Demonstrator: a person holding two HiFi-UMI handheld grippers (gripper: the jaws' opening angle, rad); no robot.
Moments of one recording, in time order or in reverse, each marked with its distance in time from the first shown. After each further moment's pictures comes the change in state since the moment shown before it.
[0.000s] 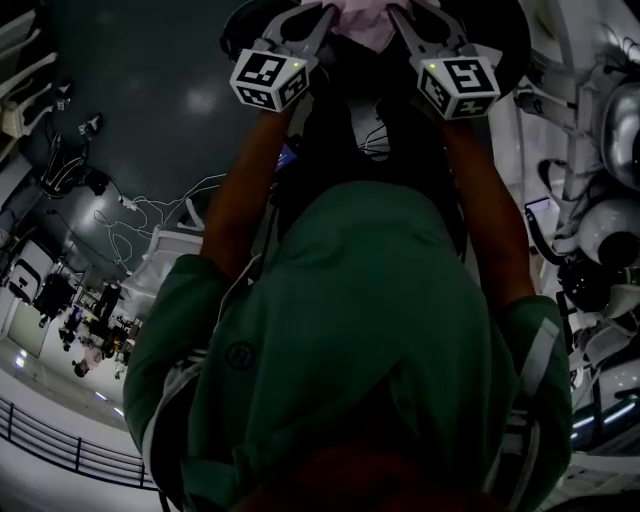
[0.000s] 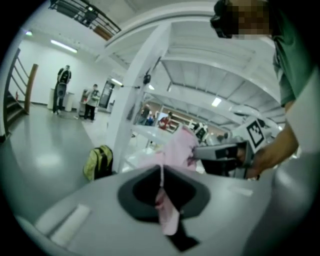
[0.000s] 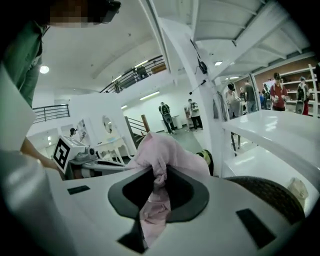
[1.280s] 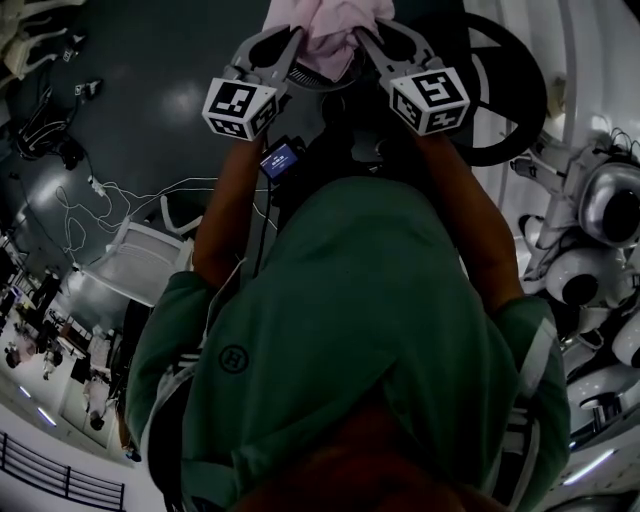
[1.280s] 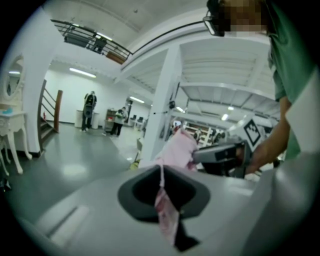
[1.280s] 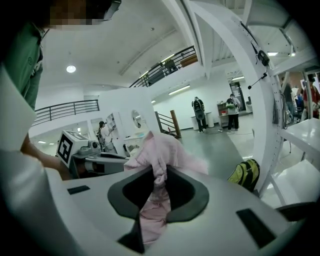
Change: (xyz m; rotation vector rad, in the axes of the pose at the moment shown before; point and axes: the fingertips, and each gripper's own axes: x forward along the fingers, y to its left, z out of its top) left arm -0.237 0.145 0.052 0.020 -0.100 0.255; right arm 0.135 0.240 0.061 -0.142 0.051 0.298
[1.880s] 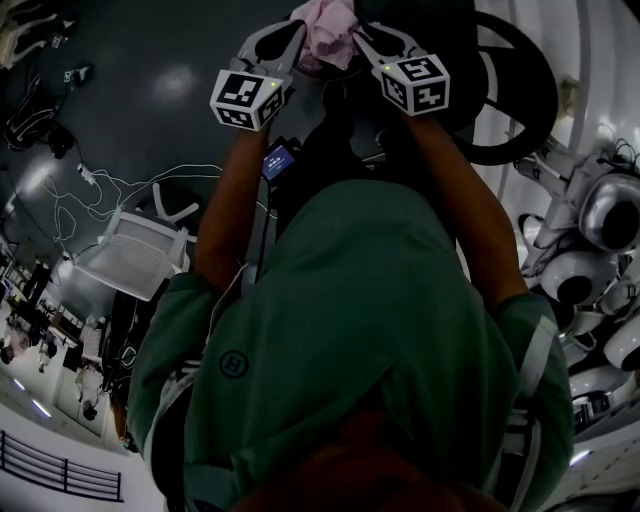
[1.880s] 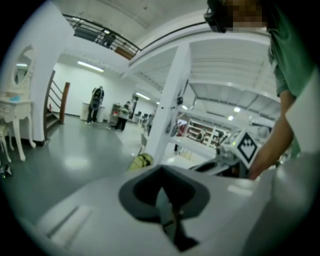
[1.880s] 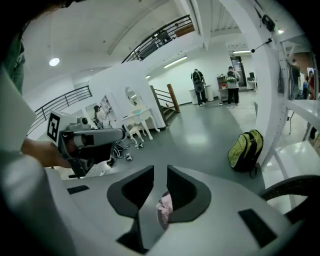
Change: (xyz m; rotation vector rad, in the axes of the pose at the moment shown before) left arm 0.003 0.037 -0.055 -0.066 0.024 0.026; right arm 0.059 -0.004 -0.113 0.082 0.291 0.010
